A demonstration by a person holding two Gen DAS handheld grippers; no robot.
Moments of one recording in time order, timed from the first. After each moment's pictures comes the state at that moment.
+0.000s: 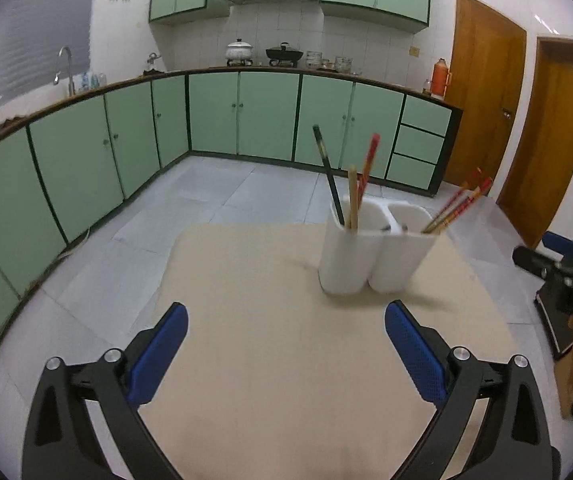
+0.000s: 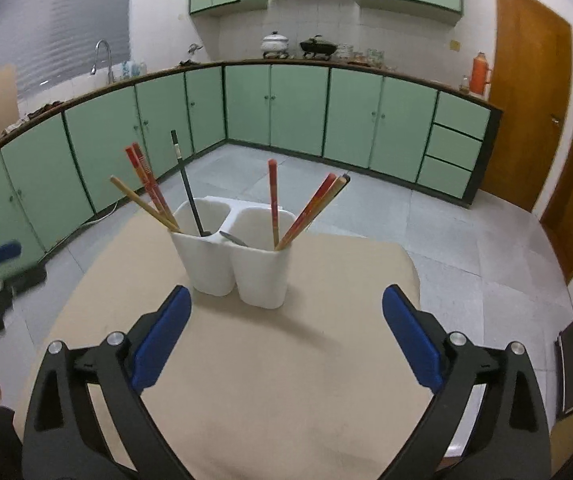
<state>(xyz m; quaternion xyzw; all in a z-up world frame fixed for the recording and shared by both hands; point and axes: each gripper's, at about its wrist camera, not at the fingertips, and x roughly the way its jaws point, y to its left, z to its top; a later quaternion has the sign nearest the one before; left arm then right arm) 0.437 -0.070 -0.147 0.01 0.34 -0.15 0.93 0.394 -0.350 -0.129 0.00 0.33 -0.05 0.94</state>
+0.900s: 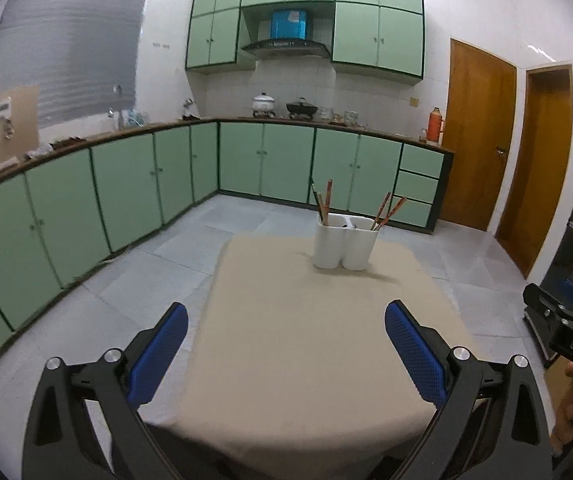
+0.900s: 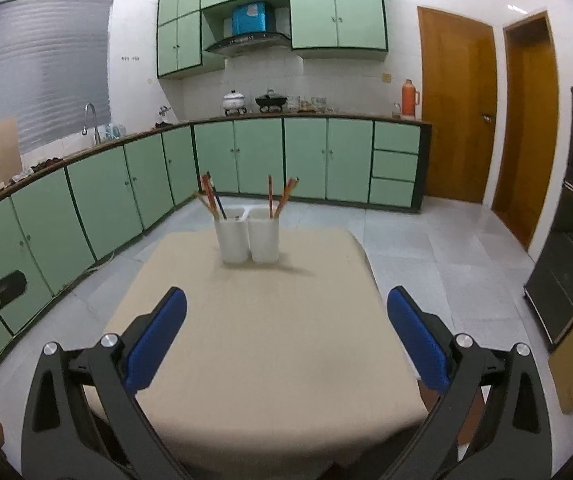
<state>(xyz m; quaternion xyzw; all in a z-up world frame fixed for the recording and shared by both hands) 0.154 -0.002 -0.049 0.00 0.25 -0.11 0.96 0.085 -0.275 -0.062 0.04 0.25 -0.12 0.96</state>
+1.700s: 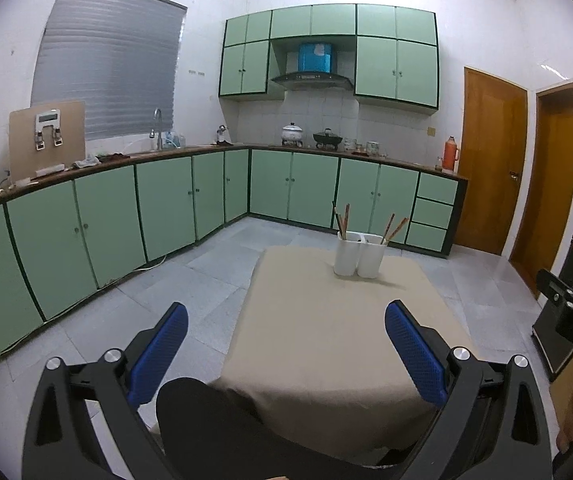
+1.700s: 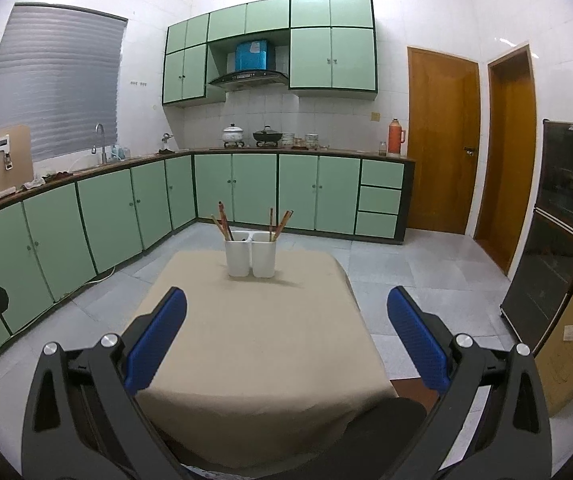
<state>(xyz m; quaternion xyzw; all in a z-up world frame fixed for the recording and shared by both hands) 0.019 0.043 -0.021 -0.02 0.20 -0.06 0.98 -0.033 -0.225 -0.016 0.01 0.18 -0.13 0.97</state>
